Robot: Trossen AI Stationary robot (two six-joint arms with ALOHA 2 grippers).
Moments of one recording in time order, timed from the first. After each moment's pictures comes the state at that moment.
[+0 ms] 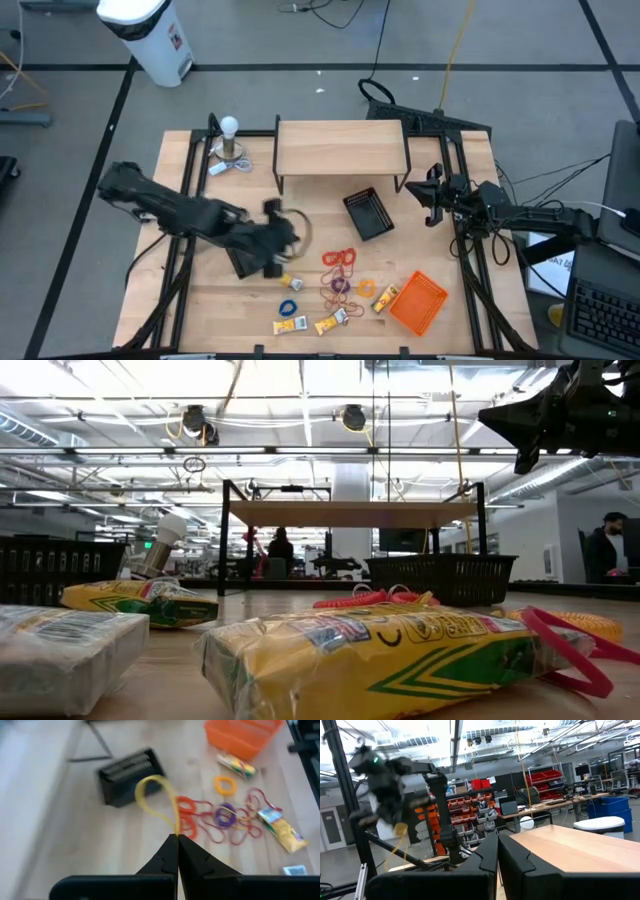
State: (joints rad) left arm -0.40 1.44 1.40 -0.78 -0.41 -0.23; right arm -0.17 0.22 0.01 0.50 0.05 0.19
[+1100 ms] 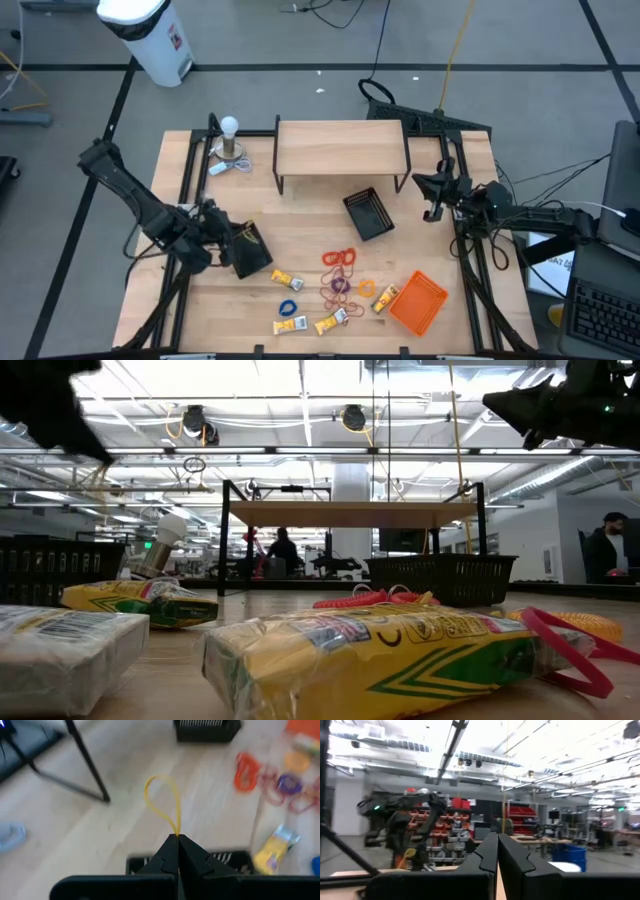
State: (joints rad) left arm -0.73 0.92 0.64 -0.80 -0.78 -0.99; right arm -0.17 0.22 0.01 0.63 0.13 -0.12
